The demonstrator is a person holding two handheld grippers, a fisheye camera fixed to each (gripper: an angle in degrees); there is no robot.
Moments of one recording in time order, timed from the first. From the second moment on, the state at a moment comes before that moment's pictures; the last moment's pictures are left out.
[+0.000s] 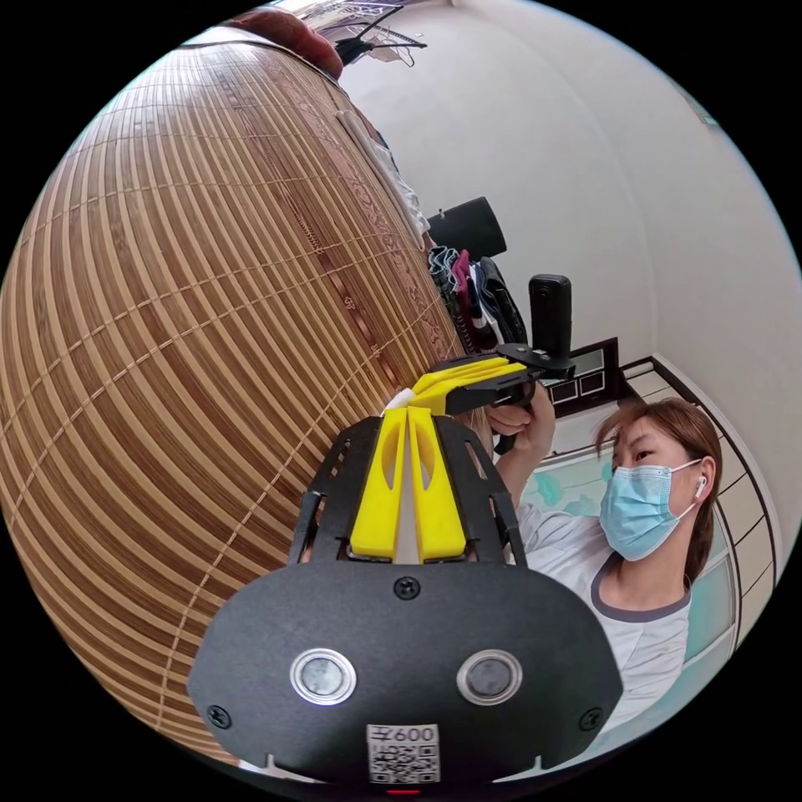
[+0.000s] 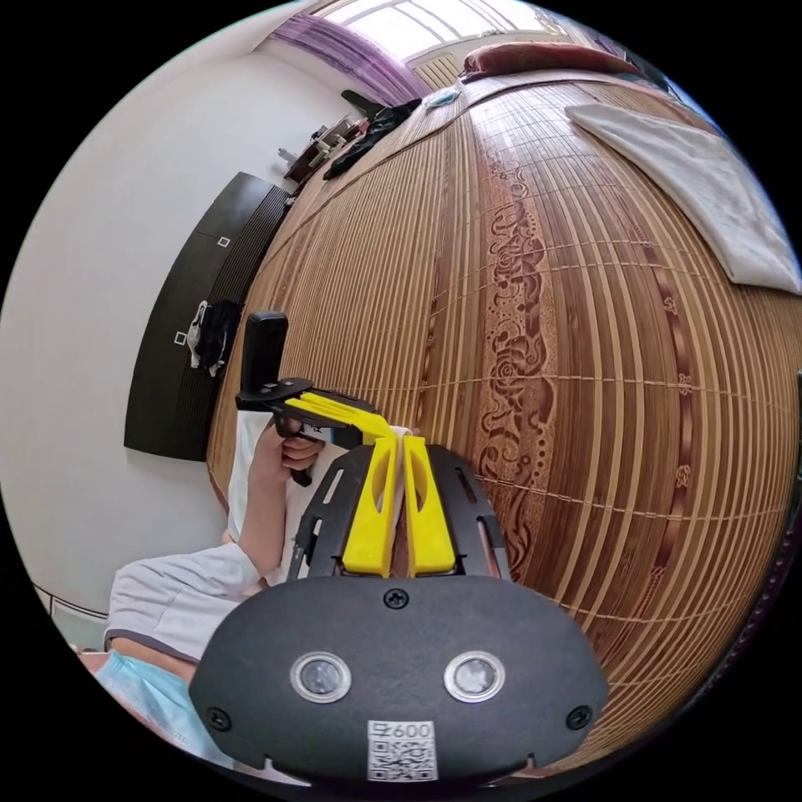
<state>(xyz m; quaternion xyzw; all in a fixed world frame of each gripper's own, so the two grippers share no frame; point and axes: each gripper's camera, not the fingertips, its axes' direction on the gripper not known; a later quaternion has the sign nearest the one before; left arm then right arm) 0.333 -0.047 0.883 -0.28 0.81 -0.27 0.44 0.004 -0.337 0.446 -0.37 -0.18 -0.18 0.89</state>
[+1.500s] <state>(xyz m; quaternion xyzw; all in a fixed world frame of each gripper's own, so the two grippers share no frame) 0.314 -0.054 0.892 -0.26 0.84 -0.22 0.42 0.035 -0.381 0.418 -0.36 -0.18 -0.21 0.89</state>
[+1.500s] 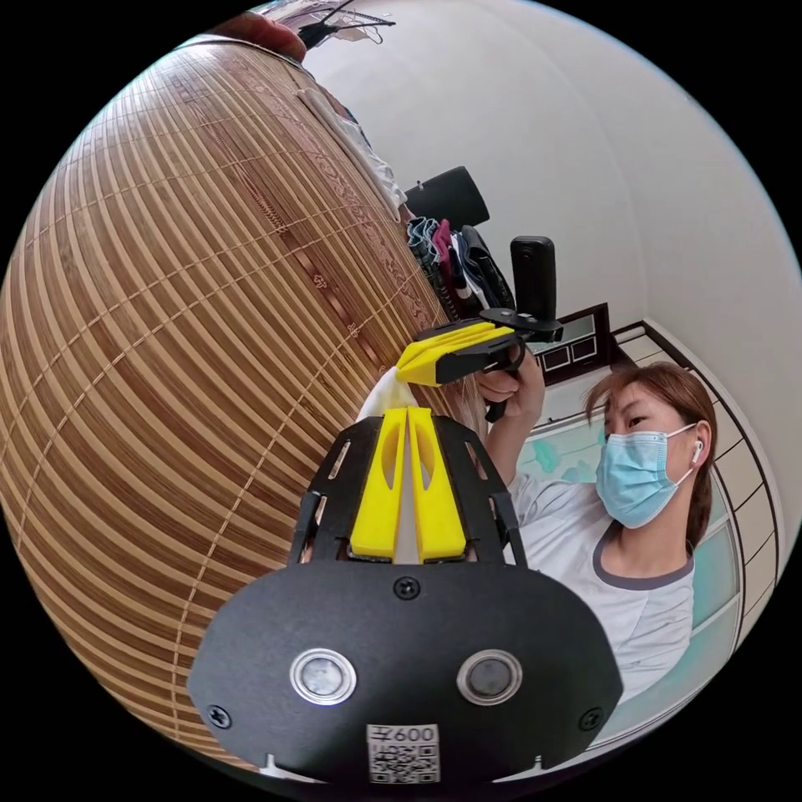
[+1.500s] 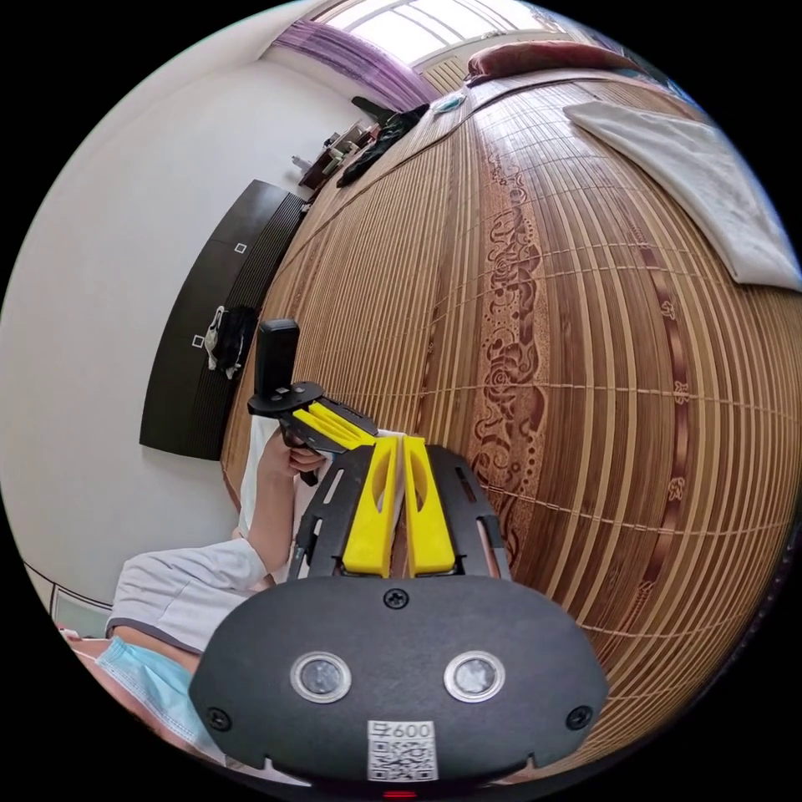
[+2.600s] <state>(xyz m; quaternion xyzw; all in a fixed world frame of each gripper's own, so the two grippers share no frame) 0.290 -0.081 0.883 -0.27 0.84 -0.23 0.42 0.046 -0.404 0.385 -0.26 -0.11 -0.26 0.92</state>
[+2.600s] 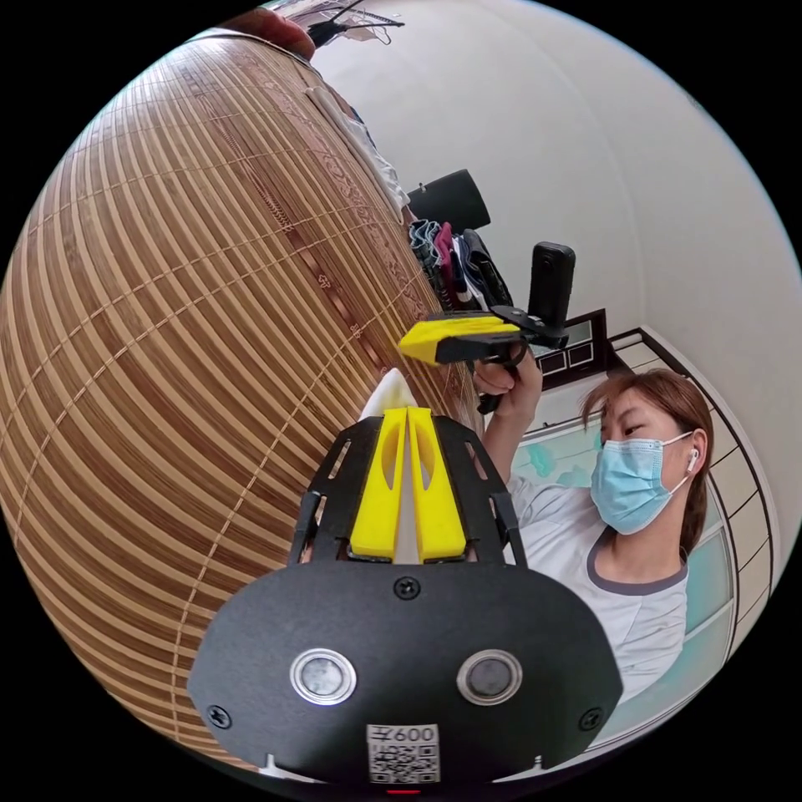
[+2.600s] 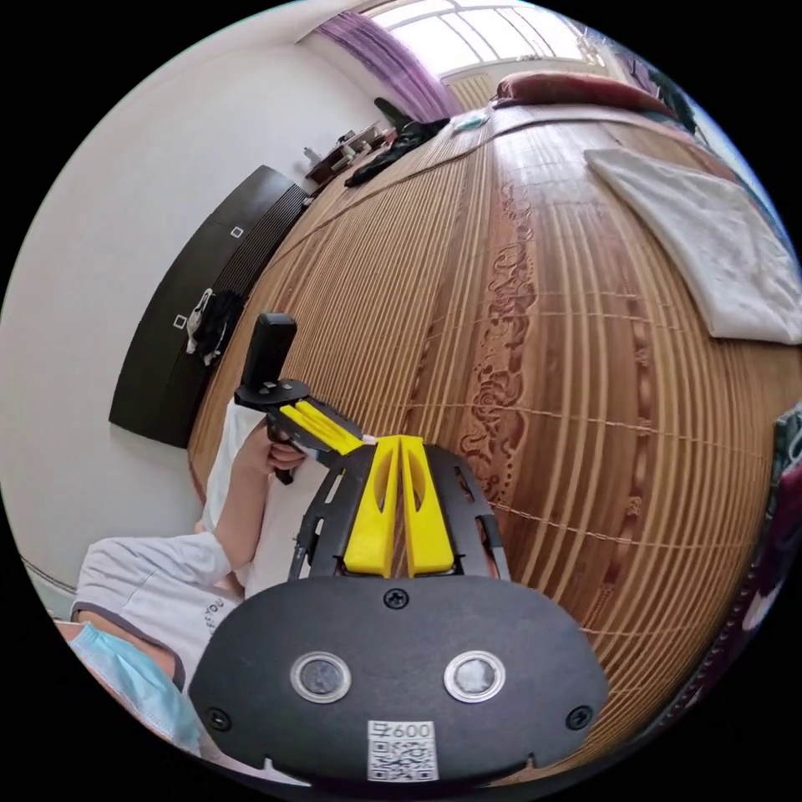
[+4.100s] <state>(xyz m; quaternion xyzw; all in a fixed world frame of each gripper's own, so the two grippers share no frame) -0.068 -0.113 0.480 -0.28 0.53 -0.19 0.78 -0.005 -0.076 0.346 -0.09 0.05 -0.25 0.96</state>
